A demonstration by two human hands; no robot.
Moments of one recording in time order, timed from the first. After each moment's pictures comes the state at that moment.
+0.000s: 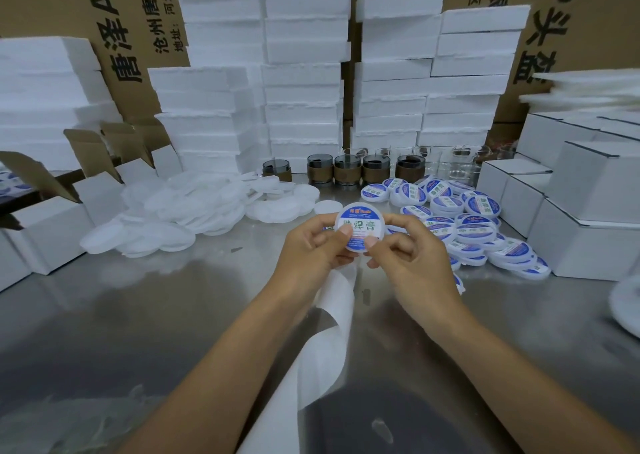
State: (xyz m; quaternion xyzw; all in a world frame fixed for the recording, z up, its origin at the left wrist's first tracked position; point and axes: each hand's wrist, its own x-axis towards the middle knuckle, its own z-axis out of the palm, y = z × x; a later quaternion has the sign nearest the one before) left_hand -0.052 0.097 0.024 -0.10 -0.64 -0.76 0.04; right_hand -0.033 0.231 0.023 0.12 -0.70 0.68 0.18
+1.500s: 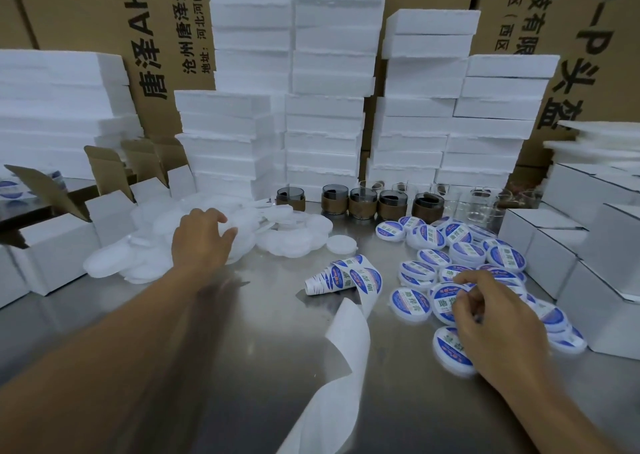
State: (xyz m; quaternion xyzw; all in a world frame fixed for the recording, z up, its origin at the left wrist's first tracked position) left_hand -0.152 -0.059 0.031 0.15 -0.92 -0.21 0.30; right_hand -0.056 0.295 0.015 -0.01 -0.91 0.26 0.31
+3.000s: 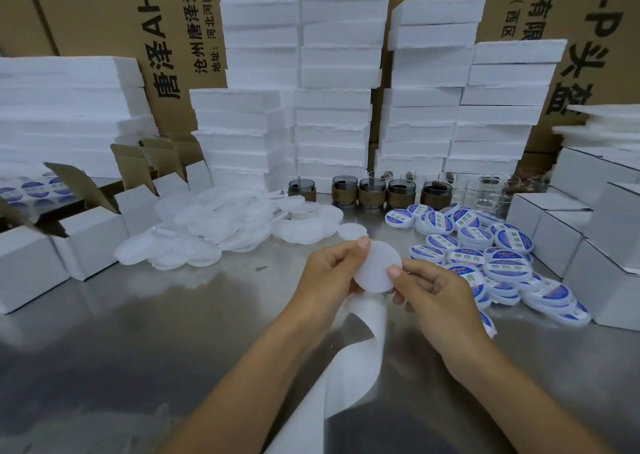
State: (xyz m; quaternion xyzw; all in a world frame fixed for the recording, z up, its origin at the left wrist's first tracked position) left_hand -0.047 0.091 0.035 -0.10 -0.64 -0.76 0.03; right_hand -0.033 0.227 0.029 0.09 -0.70 0.70 0.10
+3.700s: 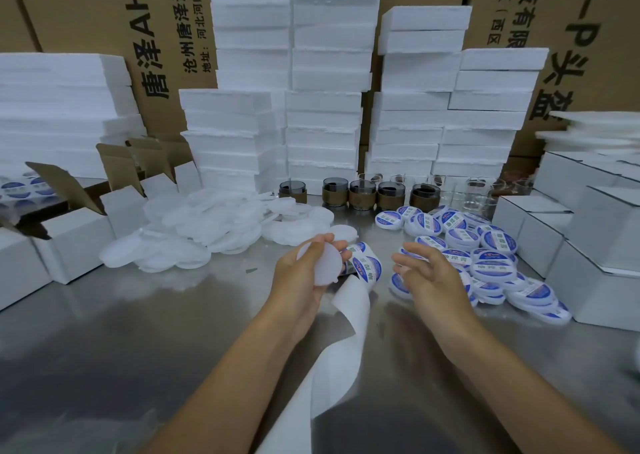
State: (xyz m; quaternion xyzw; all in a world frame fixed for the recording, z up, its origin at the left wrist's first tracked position) left_hand -0.066 0.079 0.031 0.03 -0.48 -0.87 0.06; right_hand -0.061 0.240 0.023 0.01 -0.74 0.66 0.11
